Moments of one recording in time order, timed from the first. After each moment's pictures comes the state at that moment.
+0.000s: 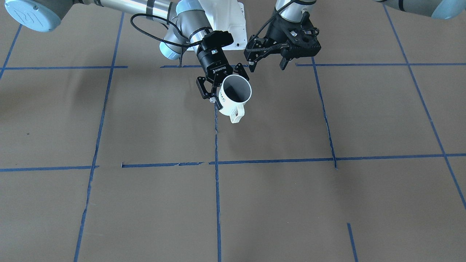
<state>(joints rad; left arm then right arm) -0.67 -2.18 -2.07 -1.36 -2.00 -1.38 0.21 -0.86 1.40 -0.43 0.69 0.52</state>
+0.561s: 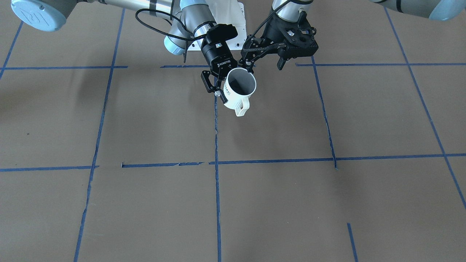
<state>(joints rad) -0.67 -2.20 -2.06 -1.36 -2.00 -1.39 0.18 -0.85 1.41 -0.43 0.67 0.52</state>
